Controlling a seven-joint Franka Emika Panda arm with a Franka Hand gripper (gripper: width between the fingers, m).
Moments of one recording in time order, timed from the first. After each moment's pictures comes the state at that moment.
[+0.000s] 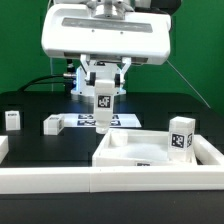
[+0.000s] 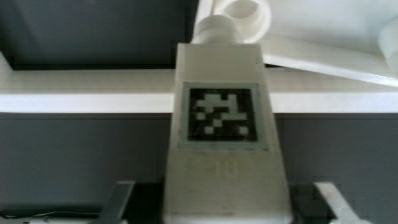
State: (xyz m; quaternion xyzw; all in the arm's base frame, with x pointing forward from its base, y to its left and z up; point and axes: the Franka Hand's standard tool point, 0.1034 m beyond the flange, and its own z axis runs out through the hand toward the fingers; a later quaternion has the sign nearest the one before) arm 0.583 -0.028 0.138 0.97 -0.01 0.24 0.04
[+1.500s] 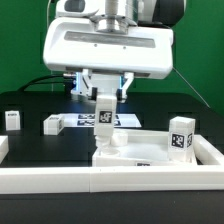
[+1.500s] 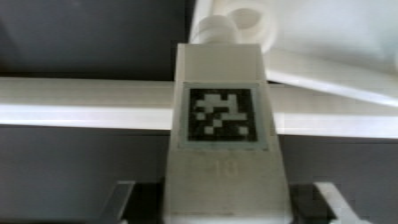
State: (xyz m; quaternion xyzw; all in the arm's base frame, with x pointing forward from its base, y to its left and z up) arm 0.599 -0.037 0.119 0.97 -0.01 0.23 0.04
